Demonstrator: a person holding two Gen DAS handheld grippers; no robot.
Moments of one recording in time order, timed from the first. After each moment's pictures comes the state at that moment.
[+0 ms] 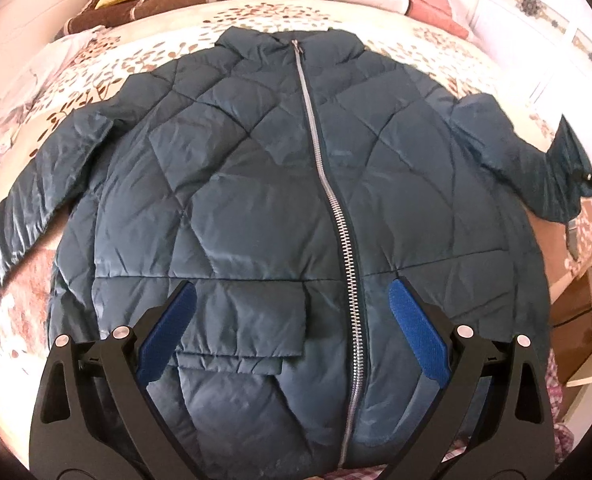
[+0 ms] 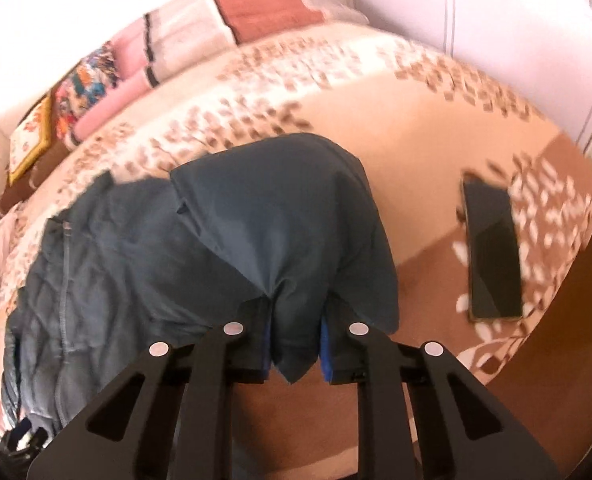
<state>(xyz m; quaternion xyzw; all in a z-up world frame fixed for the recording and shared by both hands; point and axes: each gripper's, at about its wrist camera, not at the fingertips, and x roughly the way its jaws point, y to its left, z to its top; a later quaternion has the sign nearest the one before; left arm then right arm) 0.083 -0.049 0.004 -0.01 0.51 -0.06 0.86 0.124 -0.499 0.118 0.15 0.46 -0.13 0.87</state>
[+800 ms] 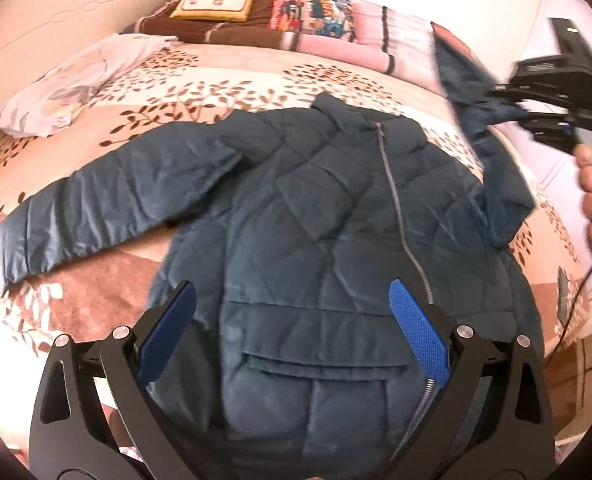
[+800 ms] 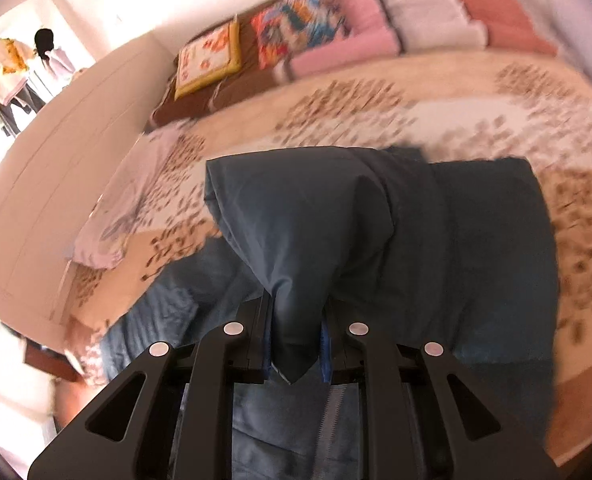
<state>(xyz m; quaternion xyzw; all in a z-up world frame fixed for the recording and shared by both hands) 0.062 0.077 0.036 -0.09 0.43 0.00 0.90 0.242 -0.178 0.169 0.14 0.49 0.18 0.84</state>
